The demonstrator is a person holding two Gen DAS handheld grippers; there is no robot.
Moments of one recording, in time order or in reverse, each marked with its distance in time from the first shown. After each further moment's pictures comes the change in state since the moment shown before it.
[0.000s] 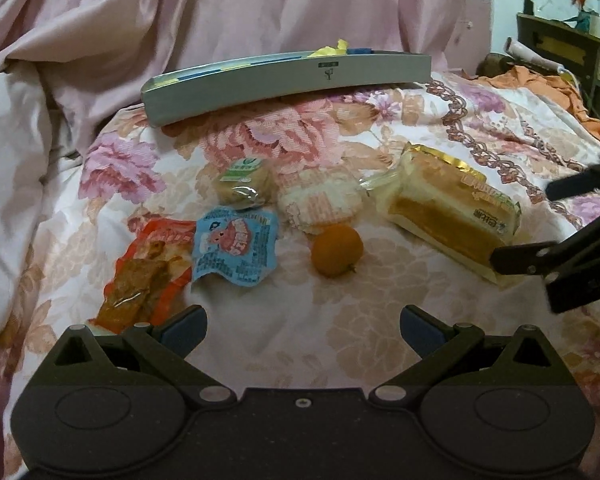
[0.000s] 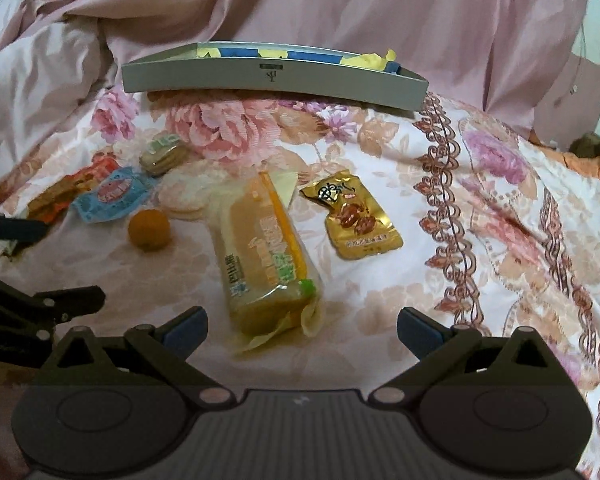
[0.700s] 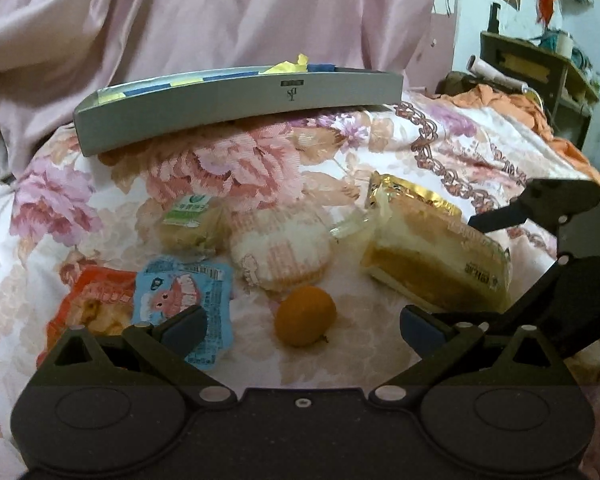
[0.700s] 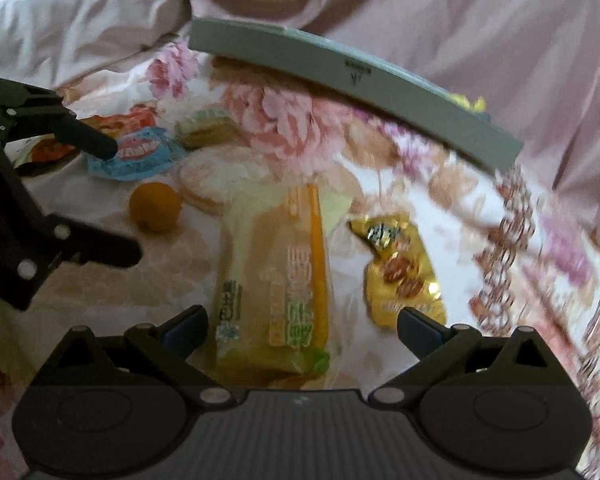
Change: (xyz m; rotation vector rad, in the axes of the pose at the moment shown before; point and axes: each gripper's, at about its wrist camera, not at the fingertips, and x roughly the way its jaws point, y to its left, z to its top) left arm 0.039 0.008 0.028 -0.001 -0.058 -0.160; right arm 0.047 0.008 0.007 -0.265 -0.040 0.093
